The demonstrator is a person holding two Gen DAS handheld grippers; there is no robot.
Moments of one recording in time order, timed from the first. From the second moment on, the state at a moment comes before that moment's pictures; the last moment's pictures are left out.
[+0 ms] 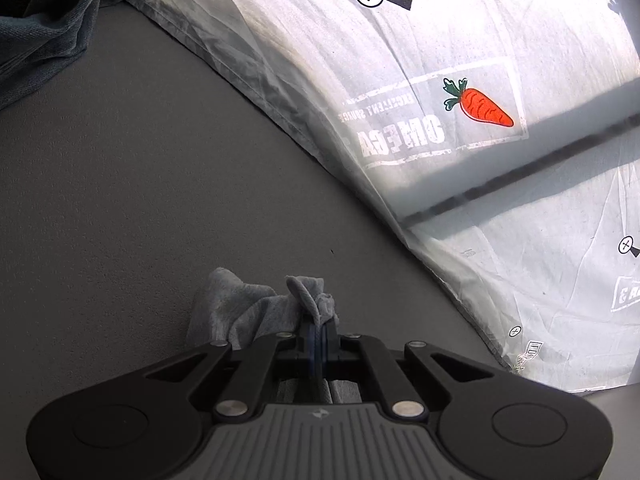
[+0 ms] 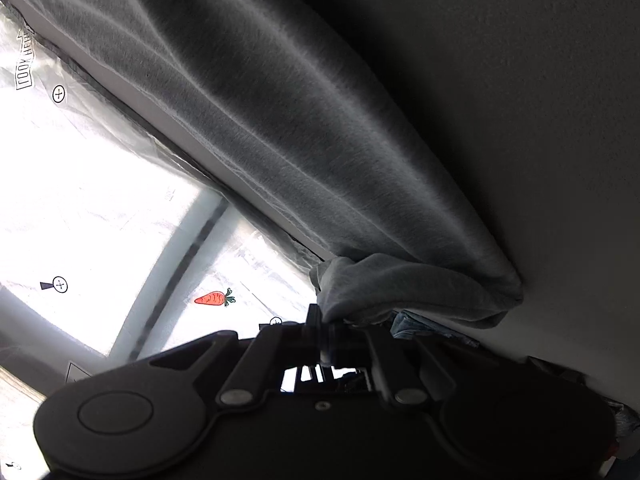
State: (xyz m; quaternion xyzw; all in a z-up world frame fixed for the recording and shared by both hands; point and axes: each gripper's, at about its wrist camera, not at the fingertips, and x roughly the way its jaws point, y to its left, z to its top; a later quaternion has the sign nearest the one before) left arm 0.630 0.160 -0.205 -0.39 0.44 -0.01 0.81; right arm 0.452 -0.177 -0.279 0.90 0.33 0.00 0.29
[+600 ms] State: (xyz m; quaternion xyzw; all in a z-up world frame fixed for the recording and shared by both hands) left arm 0.637 0.070 -0.209 -0.36 0.46 -0.10 0.81; right arm 0.402 -0.238 -0.295 0.90 0.32 -0.06 0.30
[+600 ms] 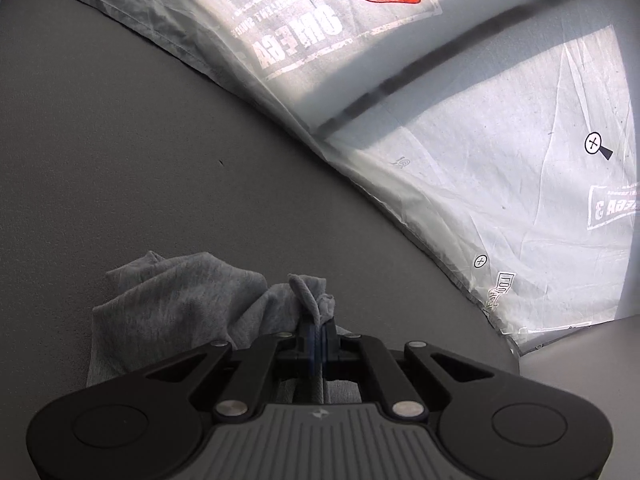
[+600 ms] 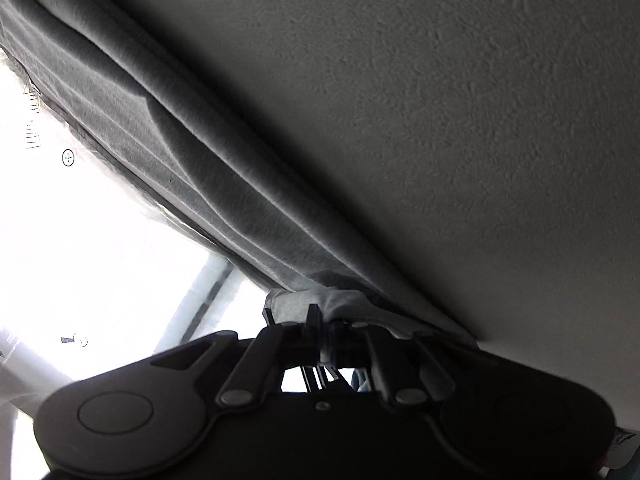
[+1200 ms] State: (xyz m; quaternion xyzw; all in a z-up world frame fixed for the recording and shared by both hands) left arm 0.653 0.031 -0.210 -0.32 0.47 -0.13 0.81; right arm 0.378 -0.295 -0.293 0.89 0.30 -0.09 0.34
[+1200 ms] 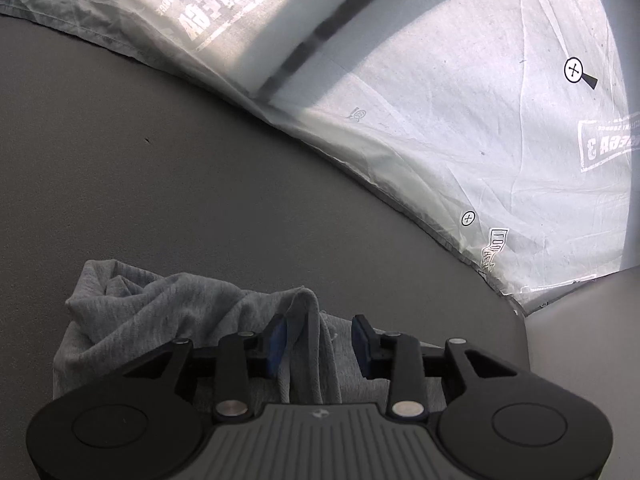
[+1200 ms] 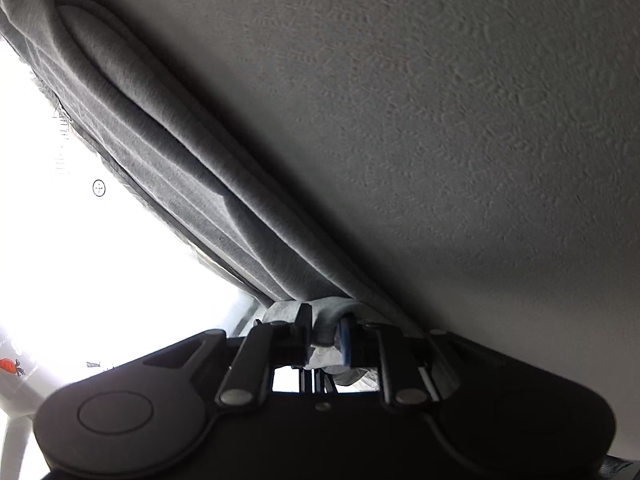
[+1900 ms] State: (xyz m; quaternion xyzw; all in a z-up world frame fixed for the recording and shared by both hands) left arm 0.570 0.115 -0.223 -0.22 0.48 -0.01 0.85; right arm 0.487 -0.280 -0.163 0.36 0.38 0.02 0.85
